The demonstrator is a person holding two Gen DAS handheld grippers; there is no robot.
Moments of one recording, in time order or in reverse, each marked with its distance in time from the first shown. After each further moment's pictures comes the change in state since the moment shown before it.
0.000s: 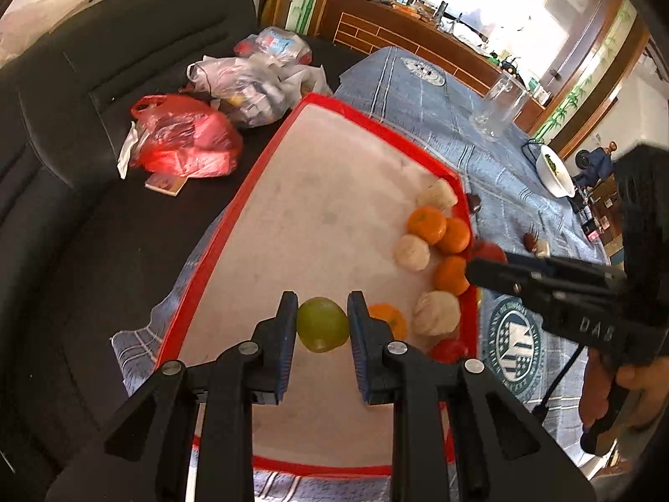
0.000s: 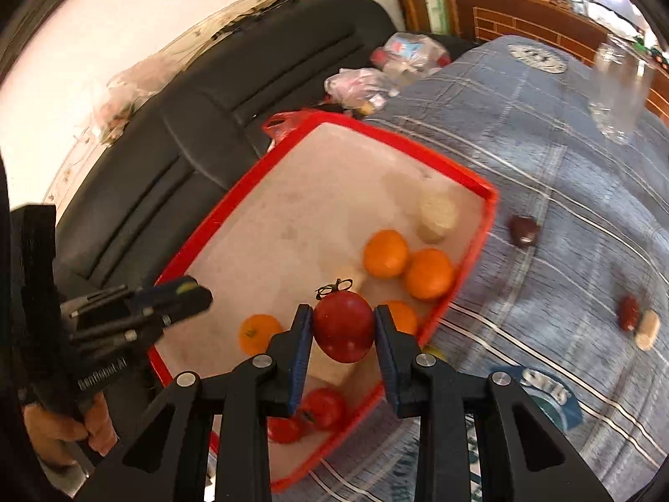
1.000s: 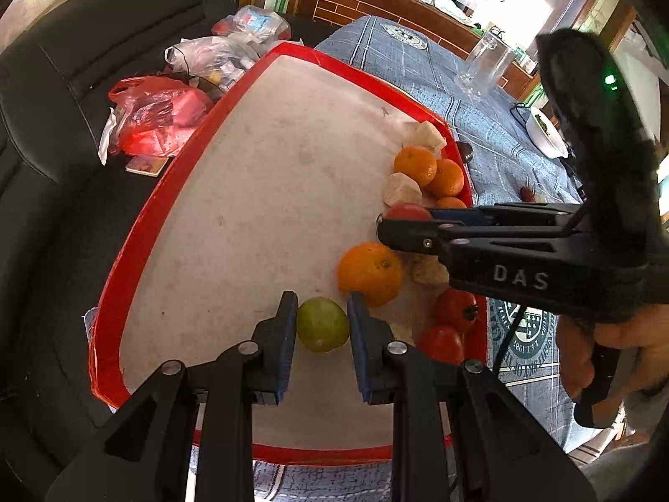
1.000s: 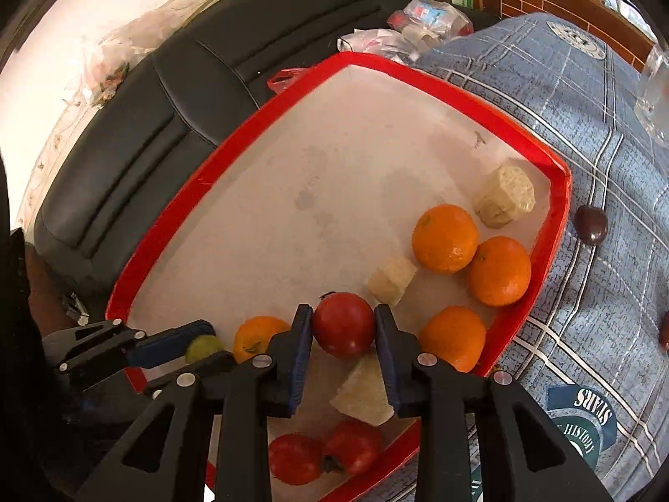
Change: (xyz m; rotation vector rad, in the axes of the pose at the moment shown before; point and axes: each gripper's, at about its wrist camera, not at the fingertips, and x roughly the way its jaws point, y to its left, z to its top) left arm 0.019 -0.011 -0.026 0.060 0.061 -0.036; right arm 0.068 0.017 0.006 -0.040 0.124 -0.027
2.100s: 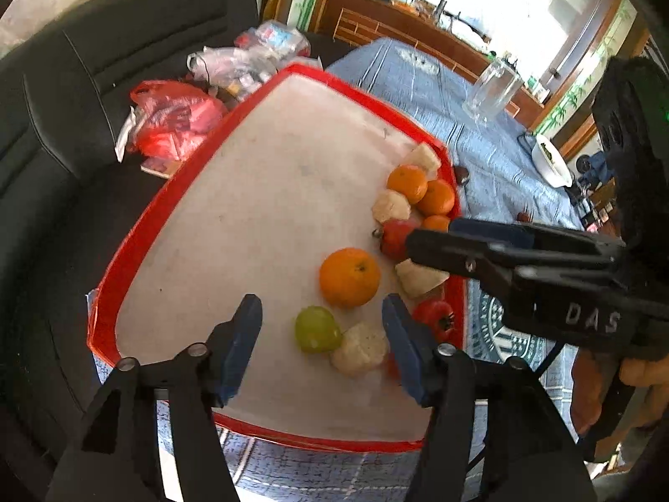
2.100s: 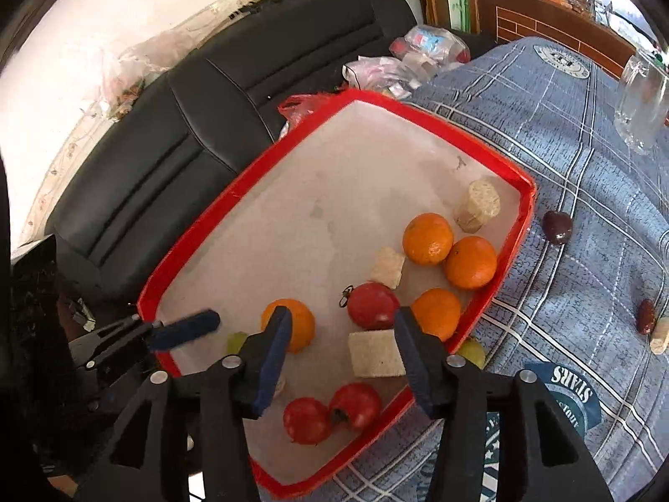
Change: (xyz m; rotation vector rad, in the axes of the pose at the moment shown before) left arm -0.018 -0.014 -0.007 -0.080 -0.081 0.030; right arm -0.063 0.003 -0.031 -0.024 -0.099 0.021
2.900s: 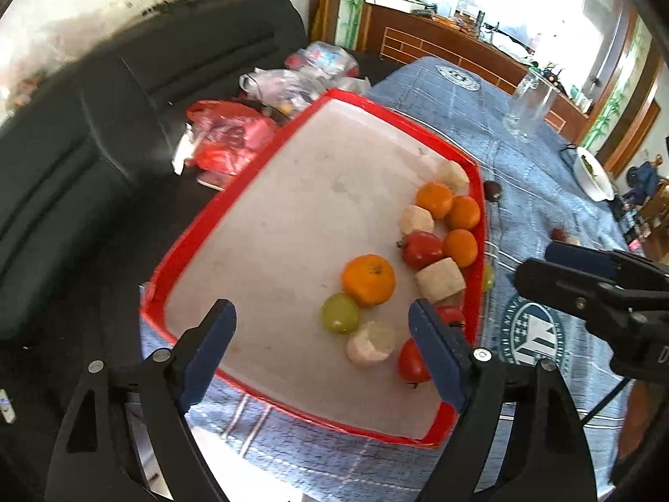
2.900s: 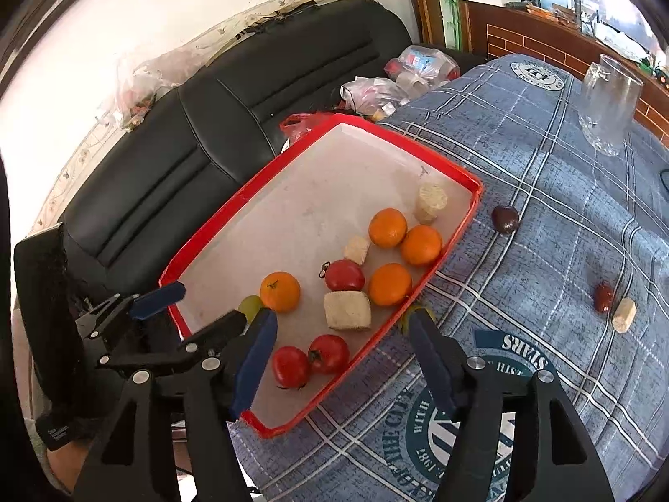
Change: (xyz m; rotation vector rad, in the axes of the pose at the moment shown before) left arm -0.020 -0.023 -0.009 -0.027 -0.068 0.243; right arm -0.054 -0.015 -0.022 -0.003 -0.056 0.000
